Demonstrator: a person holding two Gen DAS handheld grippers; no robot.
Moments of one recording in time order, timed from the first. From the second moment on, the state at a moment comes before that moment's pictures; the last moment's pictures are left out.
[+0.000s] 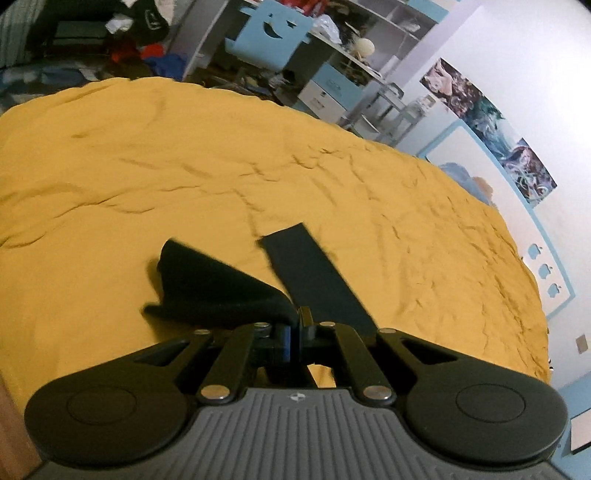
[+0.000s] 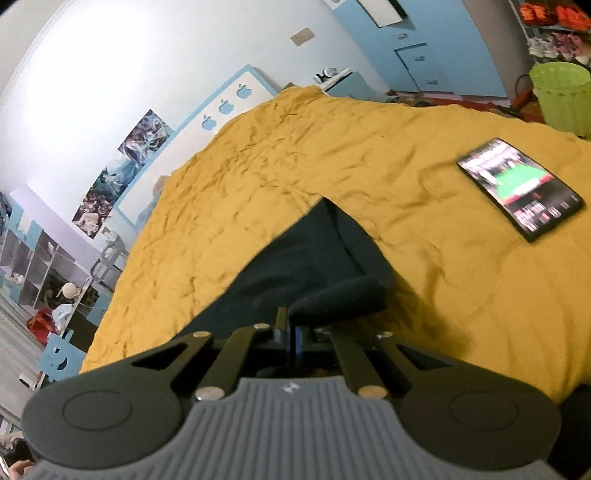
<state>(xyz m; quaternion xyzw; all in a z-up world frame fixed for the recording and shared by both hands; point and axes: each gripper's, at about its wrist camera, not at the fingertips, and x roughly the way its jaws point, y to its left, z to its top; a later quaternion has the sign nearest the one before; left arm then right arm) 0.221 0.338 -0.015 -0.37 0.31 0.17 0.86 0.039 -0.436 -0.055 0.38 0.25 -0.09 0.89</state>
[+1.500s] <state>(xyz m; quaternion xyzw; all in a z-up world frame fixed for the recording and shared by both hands) 0.423 0.388 -0.095 -0.46 0.32 0.27 0.79 0.335 -0.560 -0.123 0.55 0.27 -0.16 0.77</state>
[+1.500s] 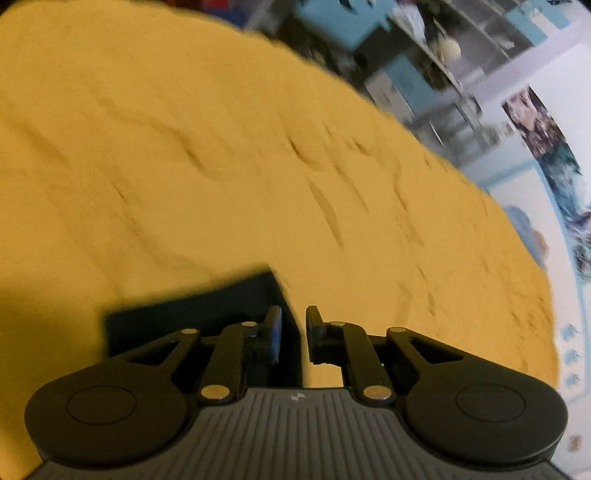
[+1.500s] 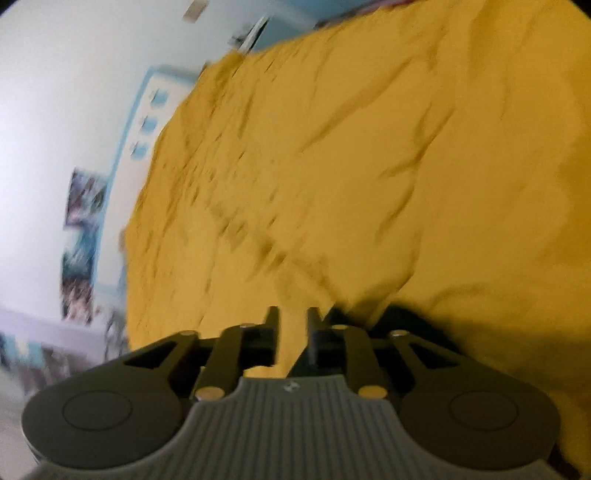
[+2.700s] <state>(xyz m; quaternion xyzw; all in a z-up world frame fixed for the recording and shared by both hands) 0.373 0.323 -0.103 -0.25 0.42 0.10 0.86 0.445 -0.228 -0.103 -0.20 0.37 0.07 0.90</state>
